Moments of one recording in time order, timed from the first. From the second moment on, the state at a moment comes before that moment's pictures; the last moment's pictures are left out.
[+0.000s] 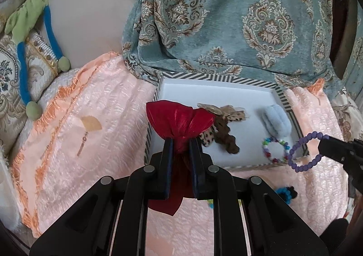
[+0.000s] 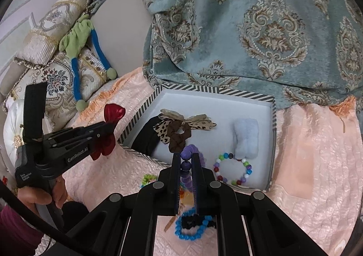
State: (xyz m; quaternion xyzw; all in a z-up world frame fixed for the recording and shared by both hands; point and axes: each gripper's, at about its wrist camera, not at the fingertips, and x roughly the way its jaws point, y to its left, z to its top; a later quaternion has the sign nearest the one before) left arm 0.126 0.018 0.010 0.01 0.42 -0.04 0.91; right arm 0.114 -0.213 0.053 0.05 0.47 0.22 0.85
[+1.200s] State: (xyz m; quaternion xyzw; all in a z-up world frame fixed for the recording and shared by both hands) left arm 0.298 0.002 -0.082 -0.01 0.49 0.01 0.87; right arm 0.214 -0.204 -0.076 0.01 0.56 0.19 0.81
